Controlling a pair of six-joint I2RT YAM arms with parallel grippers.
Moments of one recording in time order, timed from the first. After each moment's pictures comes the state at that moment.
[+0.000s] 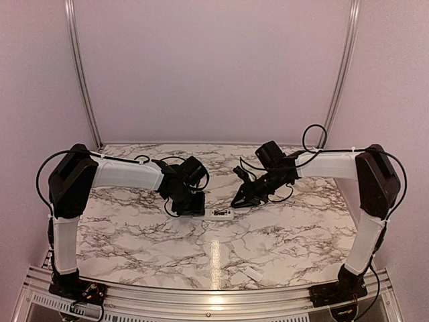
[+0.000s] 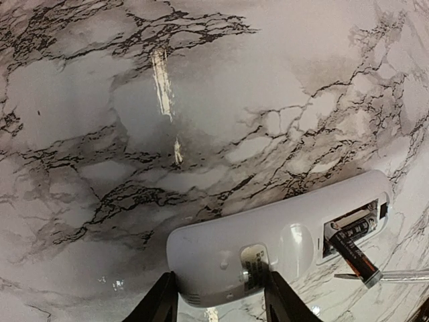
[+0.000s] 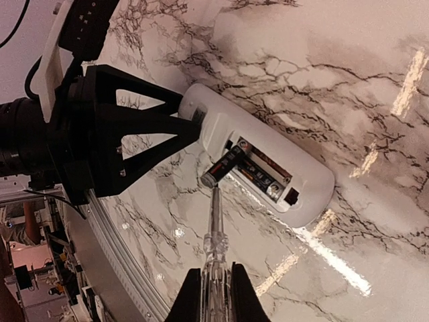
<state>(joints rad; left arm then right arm) -0.85 2.07 1.45 -0.52 0.03 -0.72 0.57 1.84 1.24 -0.49 -0.71 0.36</state>
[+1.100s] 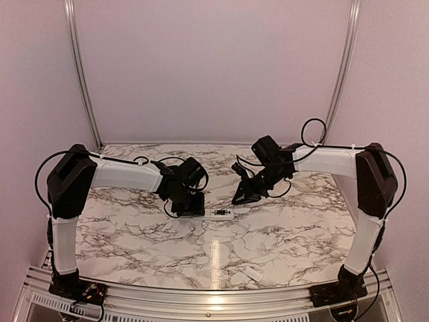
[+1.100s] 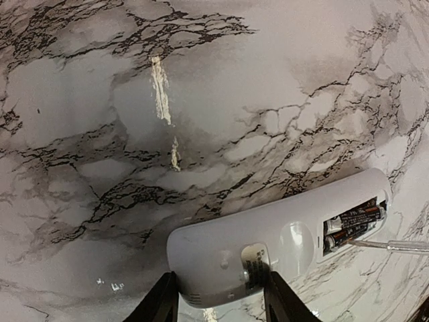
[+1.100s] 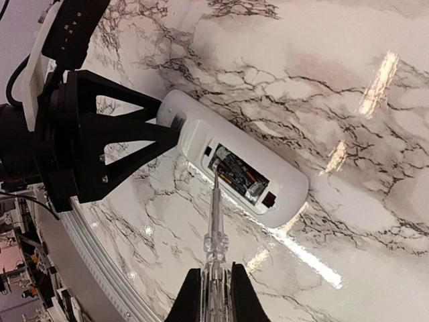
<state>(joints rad) -0.86 2.05 1.42 -0.48 0.02 -0.72 0.59 1.87 1.36 -0.62 -0.60 0.30</state>
